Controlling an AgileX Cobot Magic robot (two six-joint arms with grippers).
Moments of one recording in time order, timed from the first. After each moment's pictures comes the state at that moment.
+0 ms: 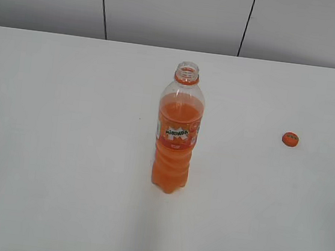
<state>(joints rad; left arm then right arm) -0.02 -0.01 -0.58 -0.03 1.05 -0.04 0.04 -0.01 -0.52 0.09 1.13 -0.08</state>
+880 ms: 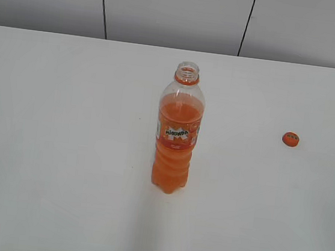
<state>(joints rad) -0.02 -0.01 -0.53 -0.04 1.07 -0.04 0.04 -0.01 -0.51 0.09 1.11 -0.08</state>
